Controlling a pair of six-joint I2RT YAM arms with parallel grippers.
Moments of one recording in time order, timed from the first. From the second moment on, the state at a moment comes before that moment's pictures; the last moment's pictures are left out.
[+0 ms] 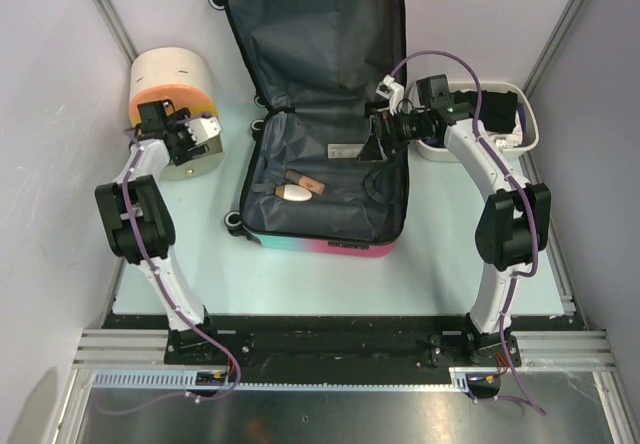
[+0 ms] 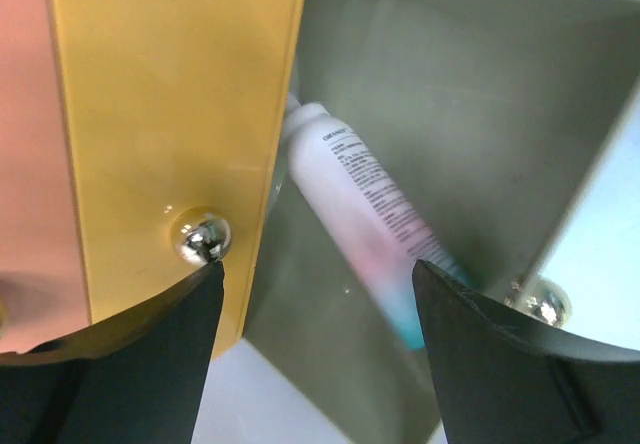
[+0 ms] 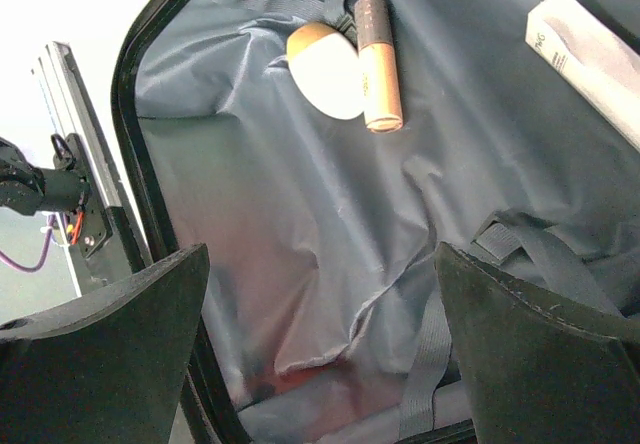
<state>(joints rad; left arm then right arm) 0.25 1.98 1.55 -0.31 0.26 1.33 0.25 1.92 1.79 -0.69 -0.86 -0.13</state>
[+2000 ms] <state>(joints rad) 0.28 2.09 1.39 0.32 0.16 0.73 0.26 1.89 1.71 -0.75 -0.76 -0.19</state>
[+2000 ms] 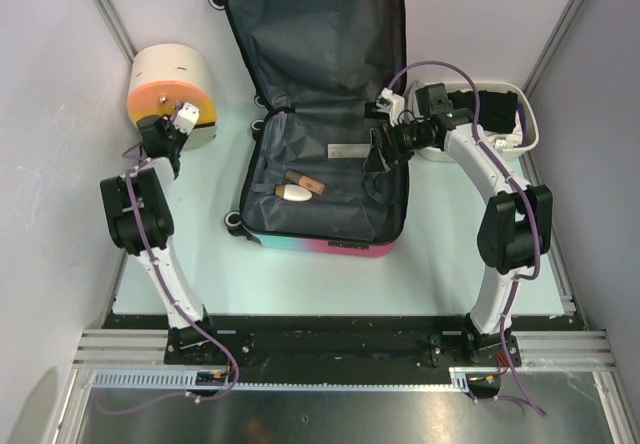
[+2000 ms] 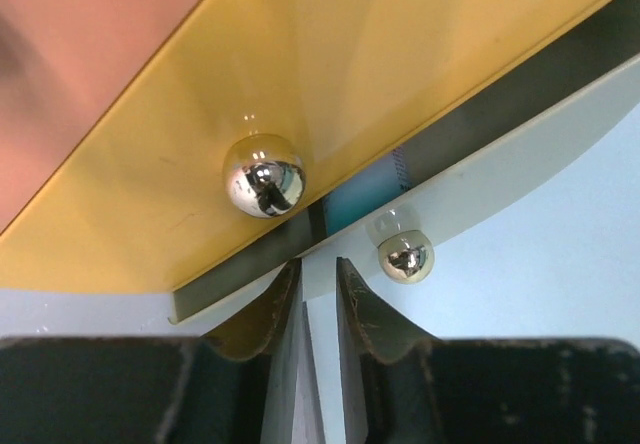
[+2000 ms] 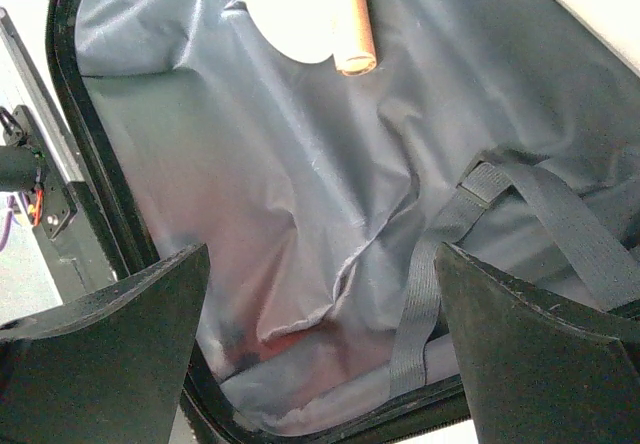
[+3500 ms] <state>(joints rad) 0.39 1.84 1.39 0.08 0.30 -0.31 0.25 1.75 1.62 -0.78 -0.74 -0.27</state>
